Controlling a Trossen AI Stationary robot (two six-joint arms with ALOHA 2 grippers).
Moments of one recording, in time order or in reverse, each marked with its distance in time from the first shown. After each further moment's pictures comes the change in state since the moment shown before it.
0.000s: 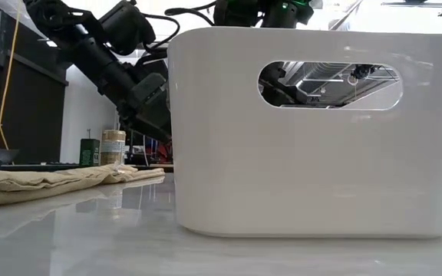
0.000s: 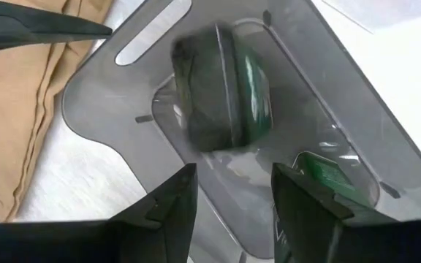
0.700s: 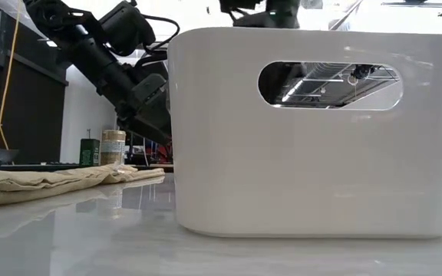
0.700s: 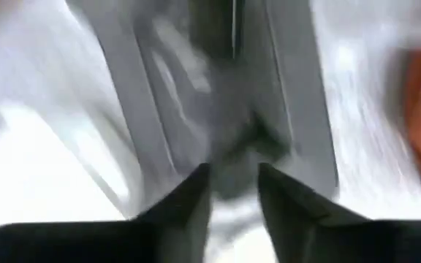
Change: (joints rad) left arm 0.000 0.000 0.000 -0.017 0.000 -0.035; right arm 0.011 -0.005 0.185 -0.378 -0.017 -0.398
